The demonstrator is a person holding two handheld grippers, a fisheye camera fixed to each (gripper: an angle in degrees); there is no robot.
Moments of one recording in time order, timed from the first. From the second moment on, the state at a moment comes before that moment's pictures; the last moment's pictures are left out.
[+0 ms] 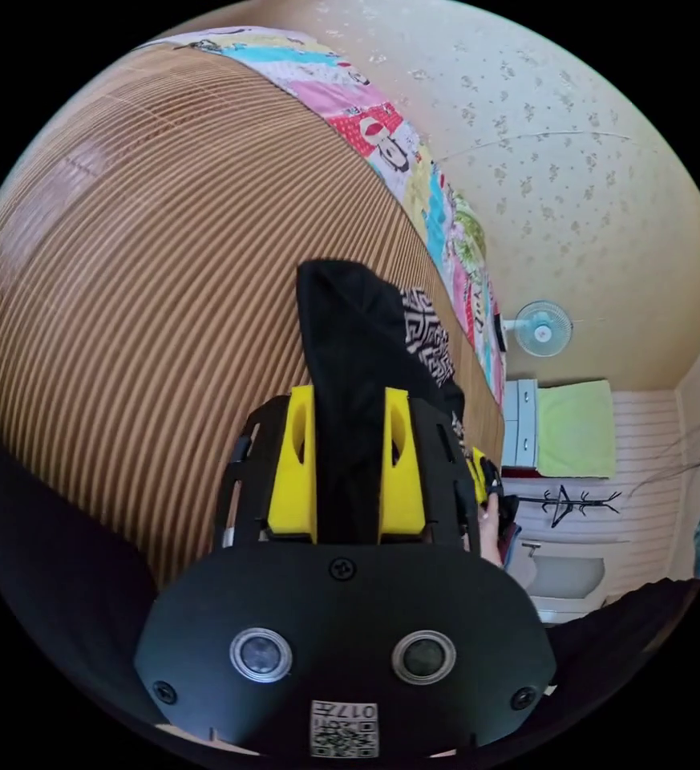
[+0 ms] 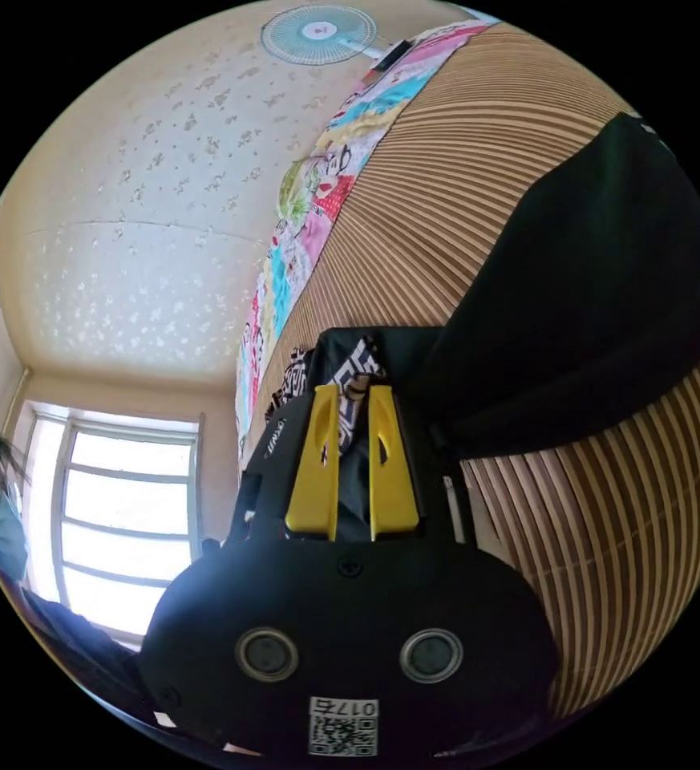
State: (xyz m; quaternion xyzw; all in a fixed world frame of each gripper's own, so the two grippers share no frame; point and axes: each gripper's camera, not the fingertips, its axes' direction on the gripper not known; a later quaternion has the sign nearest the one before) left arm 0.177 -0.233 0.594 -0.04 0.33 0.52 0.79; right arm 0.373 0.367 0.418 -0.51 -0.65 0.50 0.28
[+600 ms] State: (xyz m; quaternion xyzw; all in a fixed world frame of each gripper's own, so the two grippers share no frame) left arm 0.165 -0.233 0.595 -0.12 0.32 0.63 0.69; right arm 0.485 0.349 0.394 -0.49 -0.74 0.29 0.36
